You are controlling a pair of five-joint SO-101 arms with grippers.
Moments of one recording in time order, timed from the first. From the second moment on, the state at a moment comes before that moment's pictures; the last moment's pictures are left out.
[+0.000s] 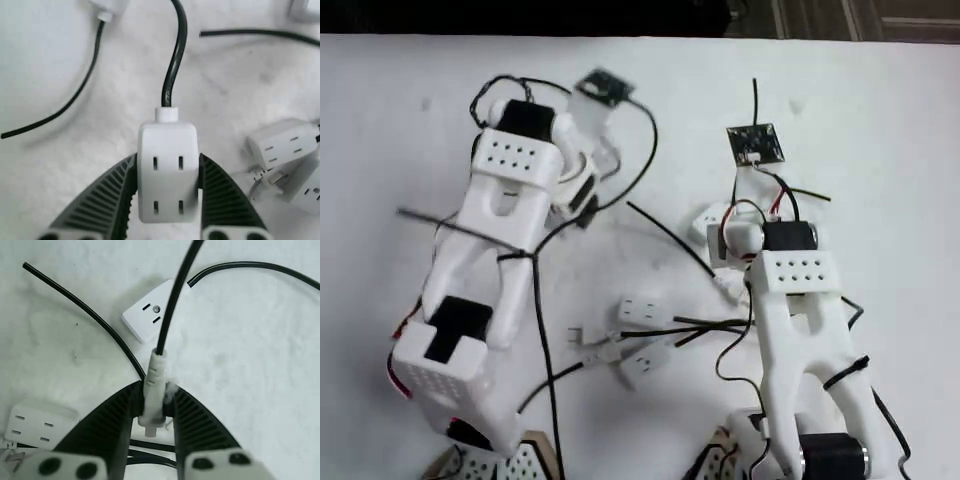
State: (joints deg) left arm 9.9 14.8 -17.5 96.0 -16.7; right arm -5.9 -25.1 38.2 59.9 6.4
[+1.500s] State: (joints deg) left arm -0.1 -1.6 9.7 90.8 -26.0; right arm -11.7 -27.5 38.2 66.9 9.1
